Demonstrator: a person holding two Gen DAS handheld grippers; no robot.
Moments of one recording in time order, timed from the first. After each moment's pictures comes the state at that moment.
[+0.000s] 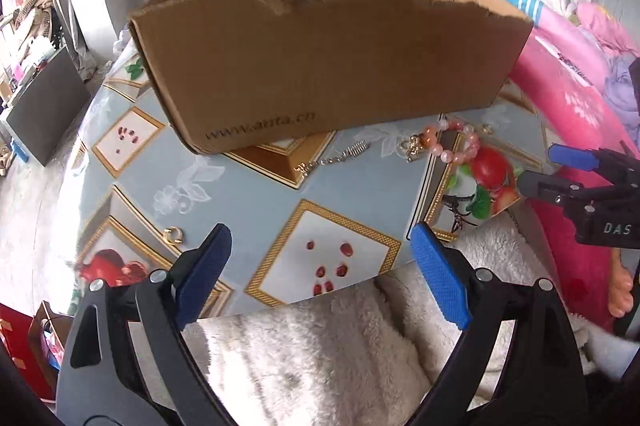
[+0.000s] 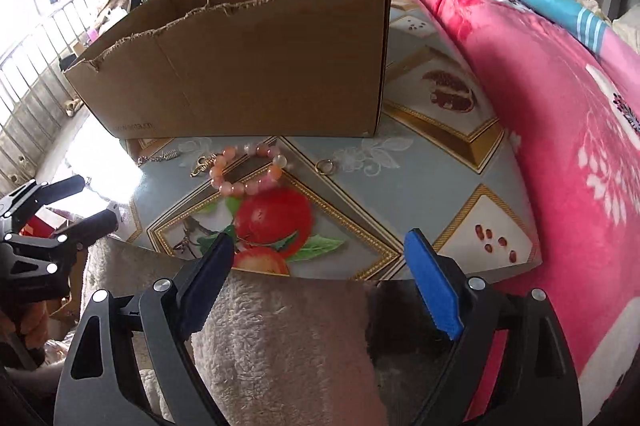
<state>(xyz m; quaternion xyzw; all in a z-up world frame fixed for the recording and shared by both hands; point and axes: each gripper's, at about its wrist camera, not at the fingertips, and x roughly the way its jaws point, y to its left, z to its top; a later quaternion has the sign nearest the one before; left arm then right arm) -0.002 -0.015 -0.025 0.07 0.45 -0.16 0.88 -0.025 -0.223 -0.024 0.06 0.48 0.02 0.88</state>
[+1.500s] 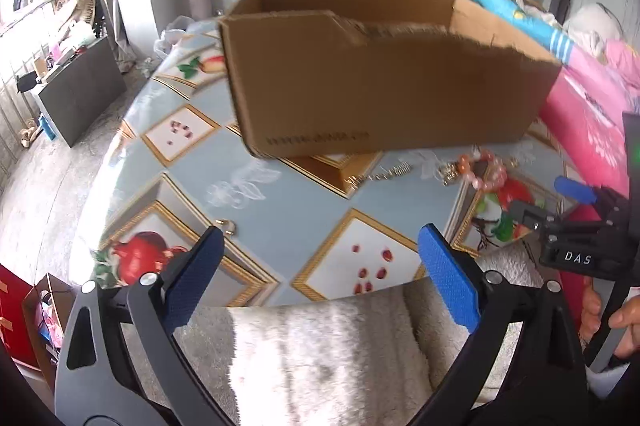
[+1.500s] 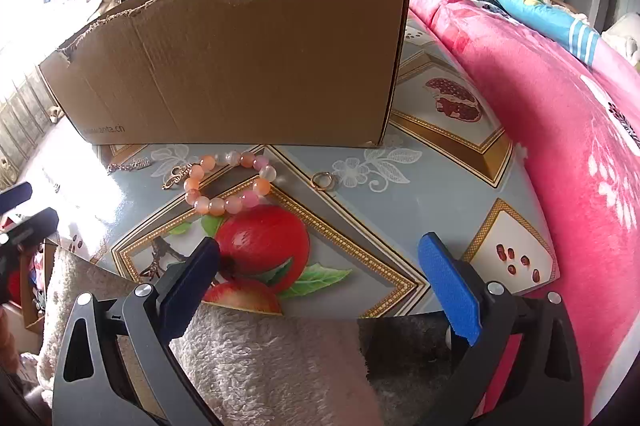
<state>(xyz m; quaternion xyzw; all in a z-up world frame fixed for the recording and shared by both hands) -0.014 0.019 -0.013 0.03 0.41 -0.10 0.91 -0.022 -0.211 -0.053 0.03 0.44 -0.01 0.90</state>
